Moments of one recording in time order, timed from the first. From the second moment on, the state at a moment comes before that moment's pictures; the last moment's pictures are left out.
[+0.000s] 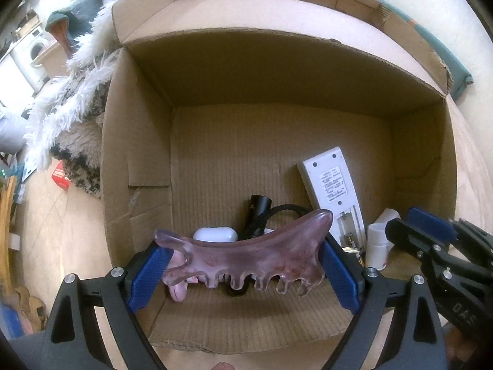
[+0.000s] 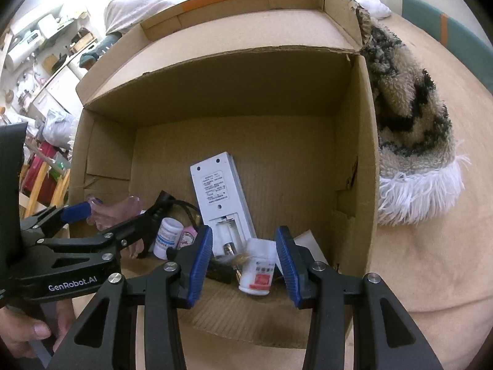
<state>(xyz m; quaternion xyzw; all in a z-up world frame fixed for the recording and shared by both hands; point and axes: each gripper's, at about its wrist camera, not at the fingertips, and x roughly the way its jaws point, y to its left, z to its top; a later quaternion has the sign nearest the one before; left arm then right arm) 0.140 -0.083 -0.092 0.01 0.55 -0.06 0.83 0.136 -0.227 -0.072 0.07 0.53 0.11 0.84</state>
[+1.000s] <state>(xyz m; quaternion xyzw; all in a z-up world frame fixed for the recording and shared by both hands) 0.104 -0.070 -0.018 0.00 0.48 -0.04 0.87 0.114 -0.251 -0.026 0.14 0.46 0.10 0.87</state>
